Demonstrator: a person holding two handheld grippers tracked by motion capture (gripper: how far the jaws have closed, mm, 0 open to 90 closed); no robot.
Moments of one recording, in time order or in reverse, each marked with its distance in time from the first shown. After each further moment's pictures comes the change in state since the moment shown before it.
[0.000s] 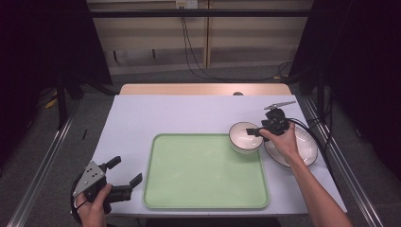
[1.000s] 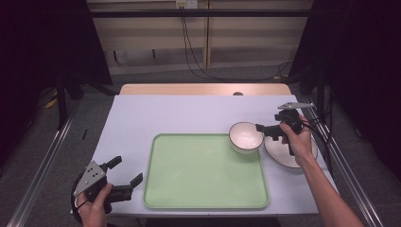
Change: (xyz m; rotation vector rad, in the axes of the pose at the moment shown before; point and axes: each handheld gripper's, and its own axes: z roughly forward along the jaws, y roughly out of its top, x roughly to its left) left arm -0.001 0.000 0.002 -0.004 -0.007 -0.001; right arm 0.004 -0.007 -0.042 -0.176 -0.127 -0.030
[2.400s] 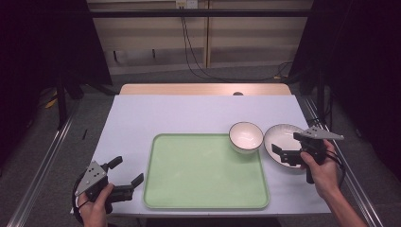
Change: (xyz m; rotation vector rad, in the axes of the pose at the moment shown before) left arm -0.002 -0.001 0.001 0.009 0.010 -0.001; right arm 0.029 -0.056 -0.082 -0.111 -0.071 -0.006
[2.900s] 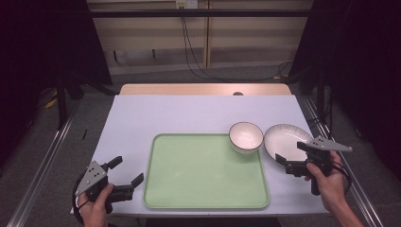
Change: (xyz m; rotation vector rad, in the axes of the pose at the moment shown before) left arm 0.000 0.000 0.001 0.000 0.003 0.002; right arm 0.007 -0.018 -0.023 -0.005 0.021 0.017
